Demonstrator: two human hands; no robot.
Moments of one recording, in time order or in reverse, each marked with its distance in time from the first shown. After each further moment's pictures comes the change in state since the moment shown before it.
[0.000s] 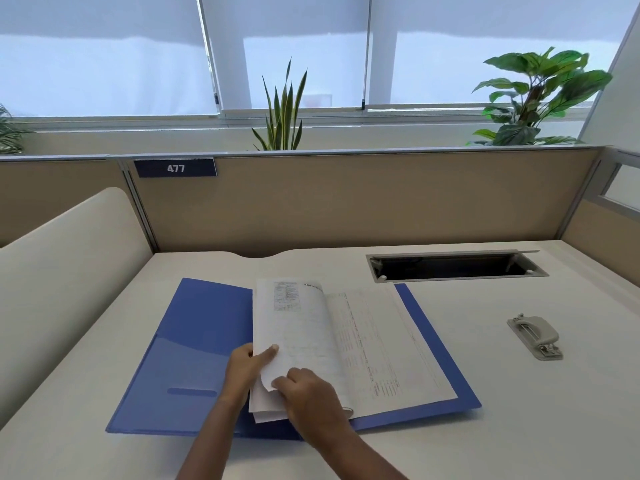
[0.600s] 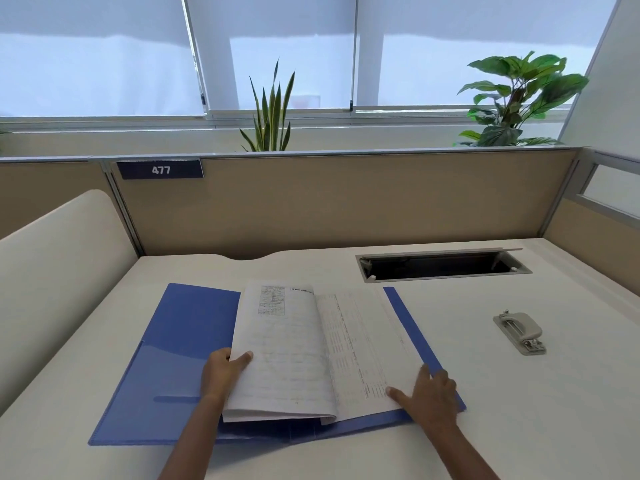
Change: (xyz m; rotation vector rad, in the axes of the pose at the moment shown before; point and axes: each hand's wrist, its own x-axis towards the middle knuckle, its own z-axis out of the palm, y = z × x) left_hand 0.022 -0.014 -0.014 0.190 0.123 -0.014; right_hand -0.075 0.149 -0.026 -0.149 -0.316 1.063
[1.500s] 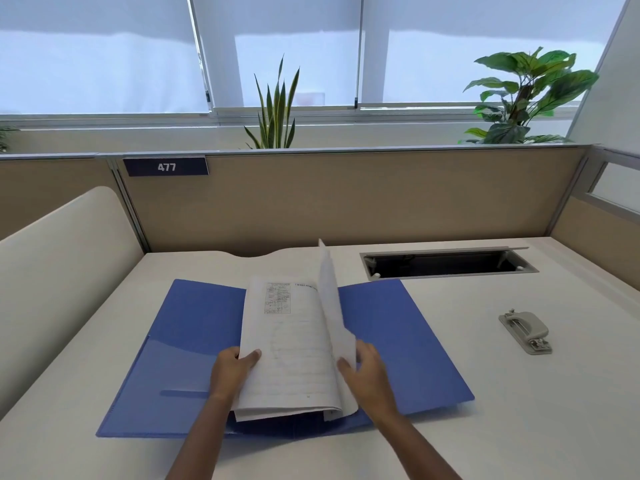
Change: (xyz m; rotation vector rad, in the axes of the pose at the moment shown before) left_hand -0.010 0.002 0.004 -0.033 -0.029 -0.009; right_hand -0.043 -0.090 -0.015 0.836 -0.035 -0.342
